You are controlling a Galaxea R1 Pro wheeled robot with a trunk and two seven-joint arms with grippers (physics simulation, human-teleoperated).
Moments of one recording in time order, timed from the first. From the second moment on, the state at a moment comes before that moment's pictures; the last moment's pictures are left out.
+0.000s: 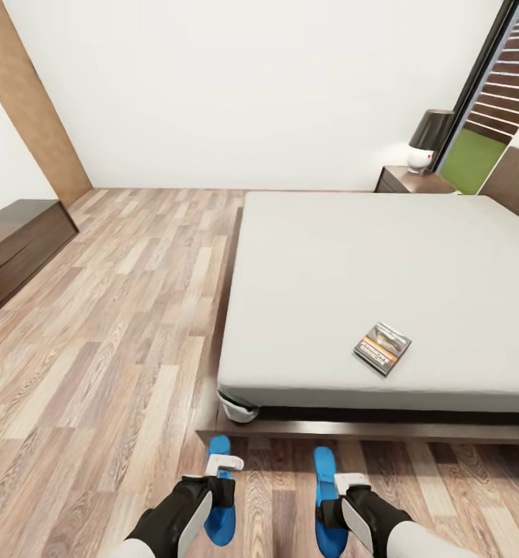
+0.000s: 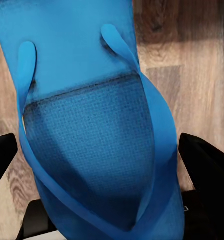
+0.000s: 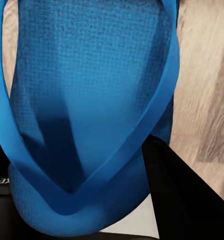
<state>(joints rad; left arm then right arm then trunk) -0.51 -0.16 -0.21 -0.50 0.12 0.41 0.08 -0.62 0.05 0.19 -0.17 -0.19 0.36 -0.06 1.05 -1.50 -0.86</state>
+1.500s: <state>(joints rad) -0.53 -0.17 -0.22 -0.54 0.13 0.55 0.08 -0.62 0.06 0.19 -0.24 -0.19 0.42 -0.07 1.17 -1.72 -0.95</state>
